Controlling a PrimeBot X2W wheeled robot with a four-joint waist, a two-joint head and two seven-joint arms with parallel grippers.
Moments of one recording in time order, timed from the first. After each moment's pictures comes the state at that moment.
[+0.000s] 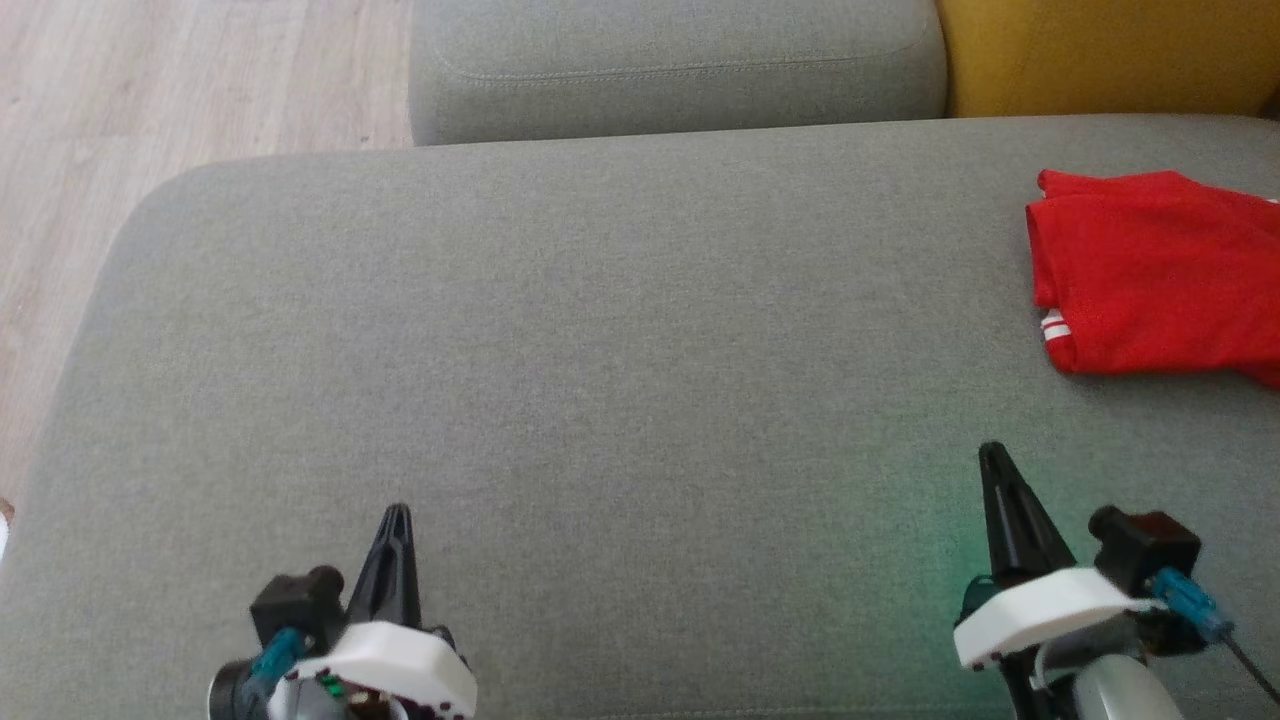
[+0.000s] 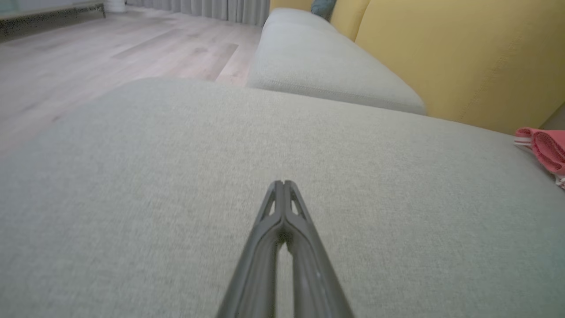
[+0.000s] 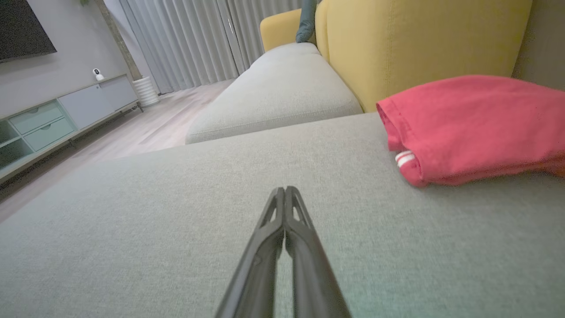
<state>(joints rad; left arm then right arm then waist) 0.02 0.05 -0.25 0.28 -0.28 0.13 -0.25 -0.04 -0.05 0.05 0.33 0.21 0.12 -0.17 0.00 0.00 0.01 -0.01</state>
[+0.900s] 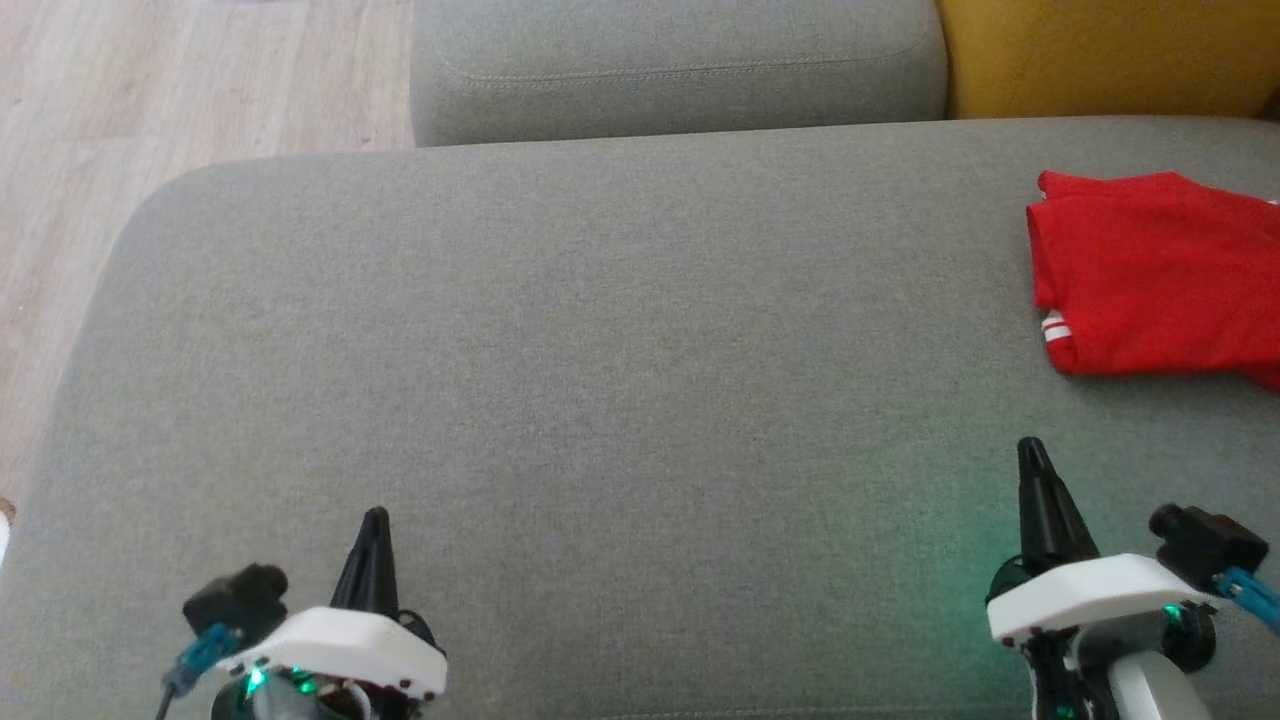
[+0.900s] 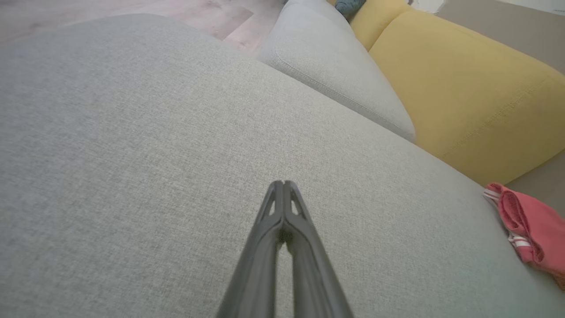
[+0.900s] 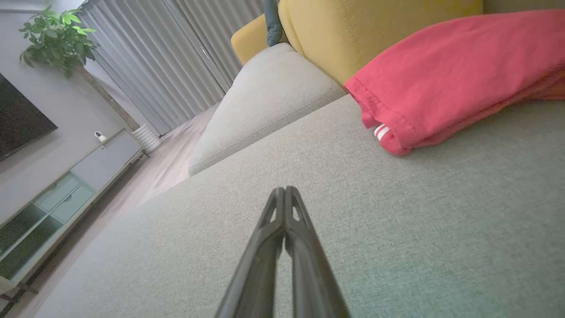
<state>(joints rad) 0.03 0.05 -0.20 0.29 -0.57 0.08 -0.18 -0.03 -0.05 0.02 0.32 0.50 0.12 -0.11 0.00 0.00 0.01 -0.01</state>
